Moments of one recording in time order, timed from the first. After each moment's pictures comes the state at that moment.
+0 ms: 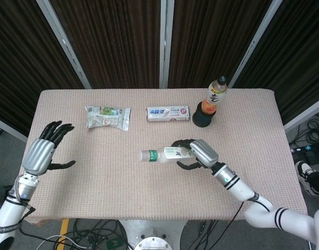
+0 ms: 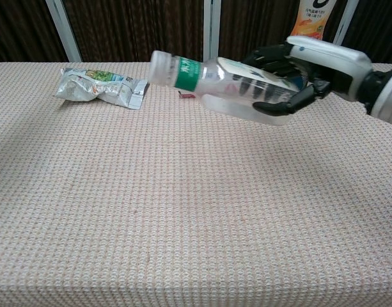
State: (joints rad) left arm -0.35 -1.18 -0.16 -1.58 1.60 1.32 -0.22; right arm 0.72 -1.52 0.14 -1.33 -1.64 1.03 0.61
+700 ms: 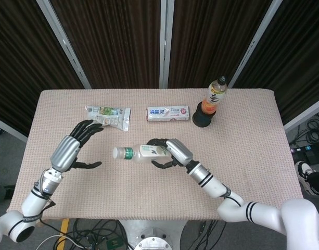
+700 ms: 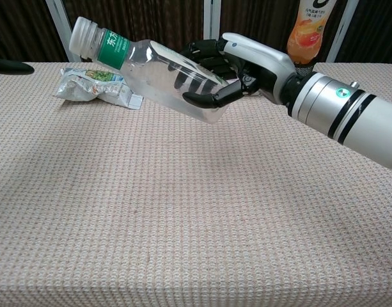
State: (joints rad) left arm -0.47 -1.31 -0.14 -1.52 1.68 1.35 -0.39; right arm 0.82 -1.73 0.18 -1.23 -1.56 1.03 0.69
